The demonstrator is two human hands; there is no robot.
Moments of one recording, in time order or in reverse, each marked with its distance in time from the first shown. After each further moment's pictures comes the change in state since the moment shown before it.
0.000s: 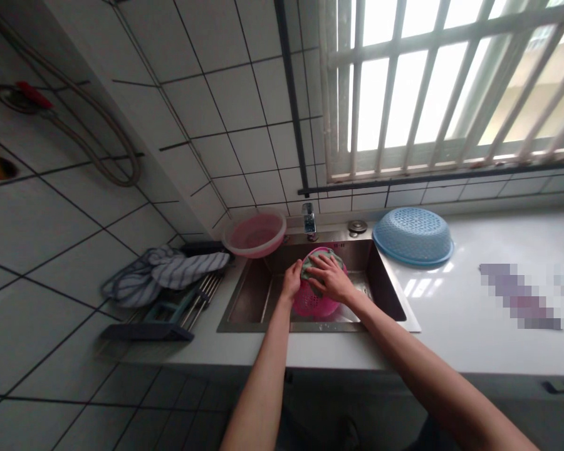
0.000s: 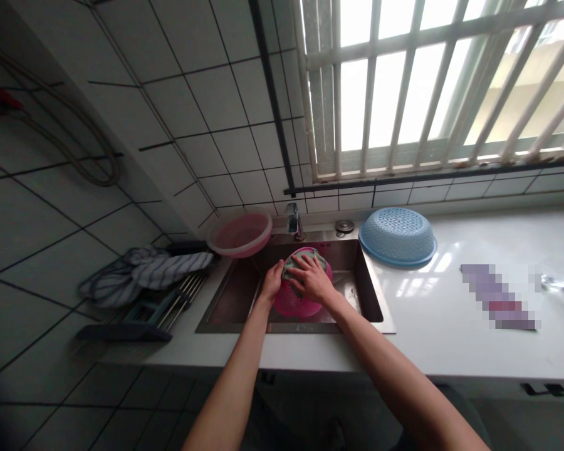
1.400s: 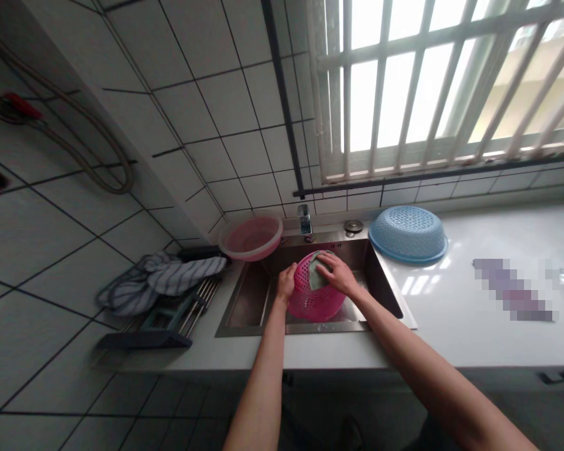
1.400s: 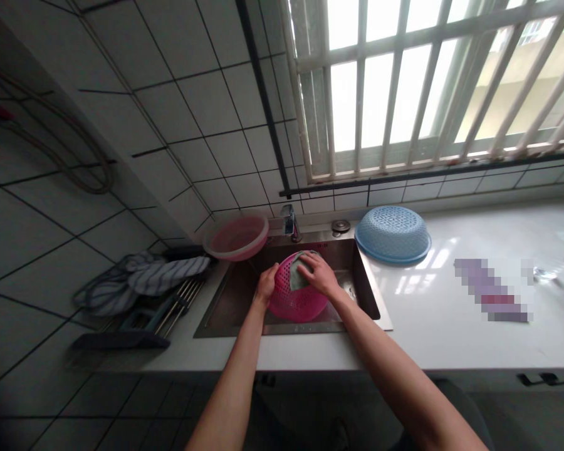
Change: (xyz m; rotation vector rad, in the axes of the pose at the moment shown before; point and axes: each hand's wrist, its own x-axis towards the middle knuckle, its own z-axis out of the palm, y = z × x) left_hand -0.003 0.010 -0.012 0.104 0.048 -0.035; right_hand 0.000 0.029 0.005 0.209 0.177 0.232
